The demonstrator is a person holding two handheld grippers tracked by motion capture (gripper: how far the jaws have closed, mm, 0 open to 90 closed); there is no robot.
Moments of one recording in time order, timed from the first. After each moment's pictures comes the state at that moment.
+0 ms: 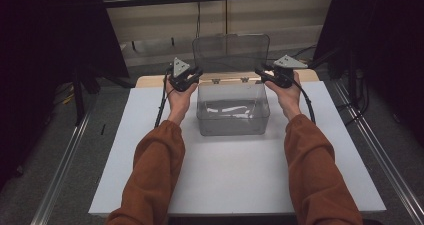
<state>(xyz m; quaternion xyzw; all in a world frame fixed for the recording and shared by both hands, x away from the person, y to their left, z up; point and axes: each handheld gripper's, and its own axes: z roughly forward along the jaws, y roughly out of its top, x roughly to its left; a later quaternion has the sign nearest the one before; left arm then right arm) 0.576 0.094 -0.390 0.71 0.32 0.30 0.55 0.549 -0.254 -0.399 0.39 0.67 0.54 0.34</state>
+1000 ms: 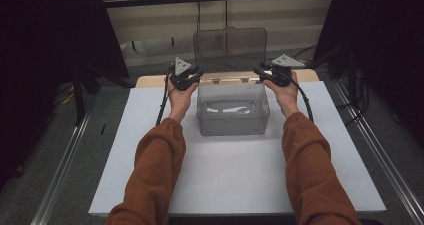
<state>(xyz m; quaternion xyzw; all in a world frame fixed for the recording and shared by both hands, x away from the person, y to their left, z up) 0.587 0.092 -0.398 0.72 0.33 0.29 0.54 0.561 -0.253 -0.405 0.39 0.67 0.54 0.33</state>
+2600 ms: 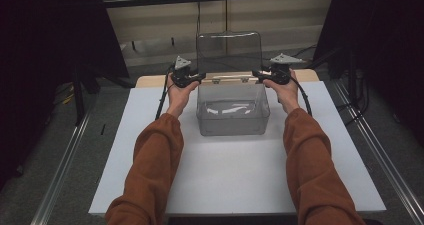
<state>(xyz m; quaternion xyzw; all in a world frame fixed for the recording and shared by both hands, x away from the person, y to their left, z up) 0.608 0.094 -0.403 0.75 0.36 0.22 0.51 0.577 -0.258 -0.412 0.42 0.70 0.51 0.29</state>
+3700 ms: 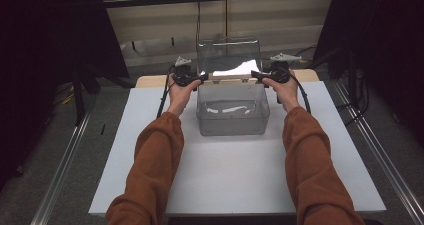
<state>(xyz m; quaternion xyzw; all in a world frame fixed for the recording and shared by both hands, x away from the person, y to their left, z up) 0.612 0.091 -0.405 0.75 0.39 0.16 0.51 0.583 -0.258 -0.412 0.45 0.70 0.50 0.24</state>
